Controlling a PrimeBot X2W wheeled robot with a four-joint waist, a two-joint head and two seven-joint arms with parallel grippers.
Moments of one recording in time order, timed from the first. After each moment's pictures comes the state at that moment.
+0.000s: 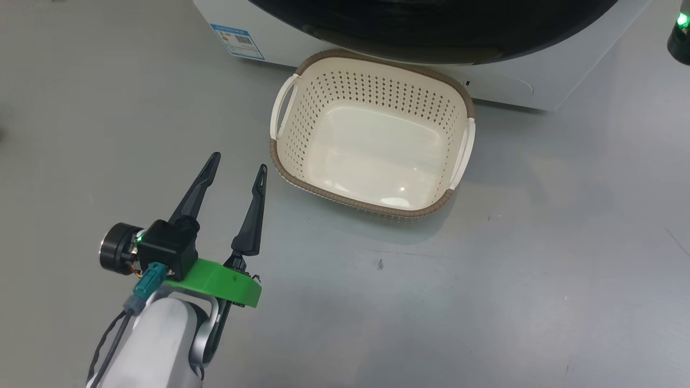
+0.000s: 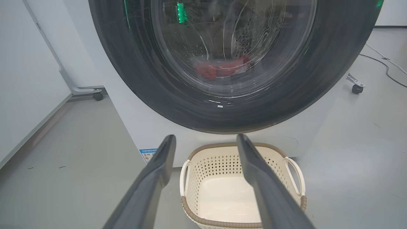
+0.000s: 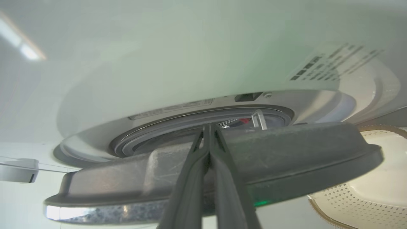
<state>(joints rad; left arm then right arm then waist) -0.32 0.09 -0.36 0.17 -0.33 -0.01 -0.25 -1.14 -0.26 -0.02 0.67 1.50 -0.13 0.57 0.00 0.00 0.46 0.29</state>
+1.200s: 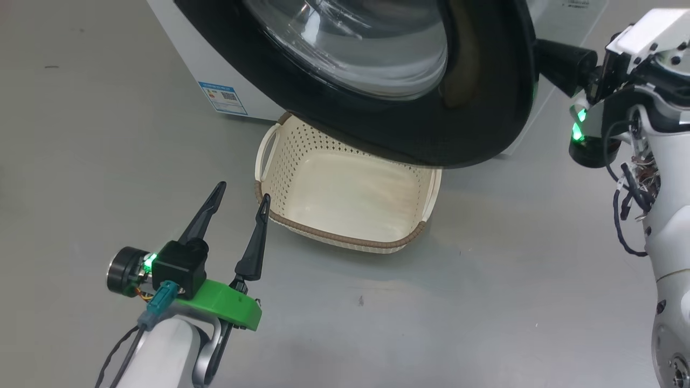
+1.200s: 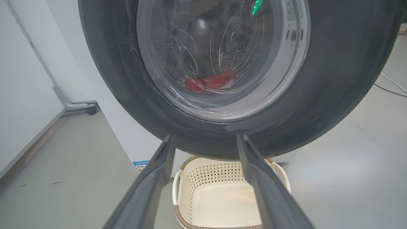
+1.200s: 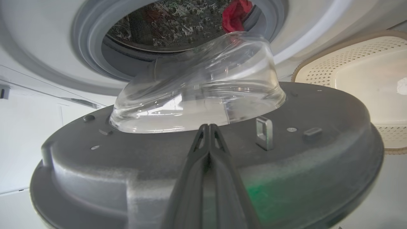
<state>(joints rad) -0.27 0.09 -0.36 0.22 -0.29 -0.02 -0.25 -0.95 -0.18 0.05 0.74 1.58 -0.04 0.81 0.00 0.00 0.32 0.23</state>
